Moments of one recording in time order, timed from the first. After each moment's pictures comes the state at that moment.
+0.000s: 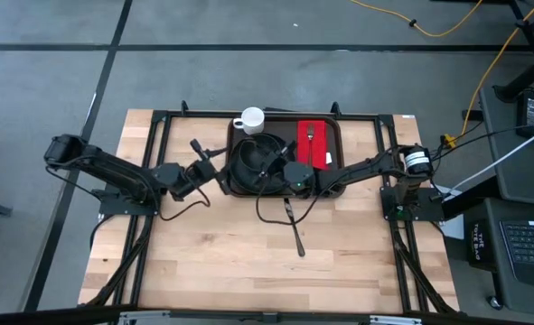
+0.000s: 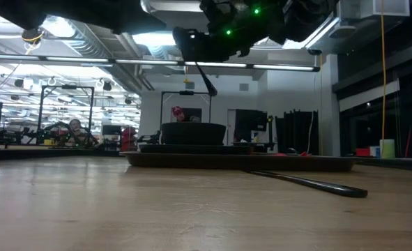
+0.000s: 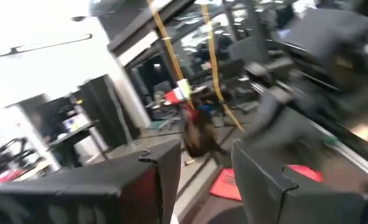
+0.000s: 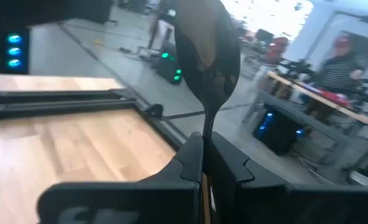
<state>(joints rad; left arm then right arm) -0.16 1.13 0.44 0.86 -0.83 0.52 0.05 1.87 1.12 0.69 0.84 -0.27</state>
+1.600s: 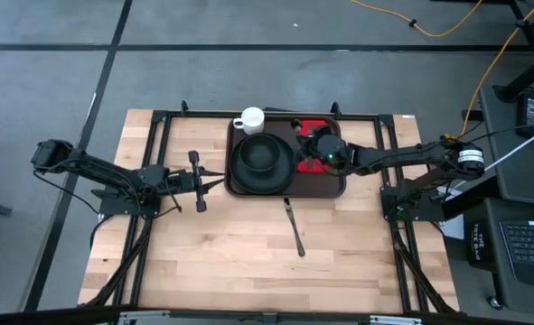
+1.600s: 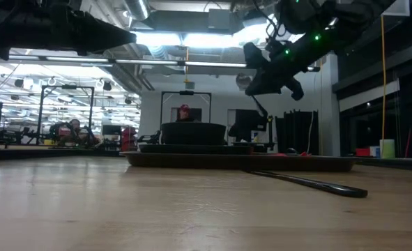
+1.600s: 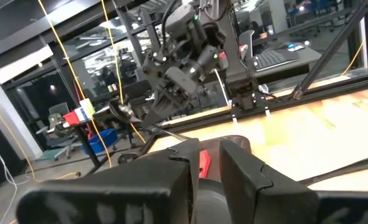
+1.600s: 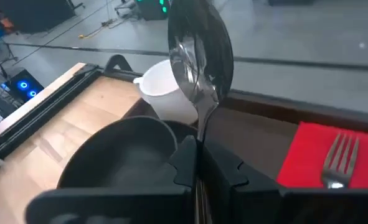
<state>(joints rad) -0.13 0.83 0.14 0.77 -0.35 0.33 -0.21 1.41 0.73 0.26 0.55 0.60</state>
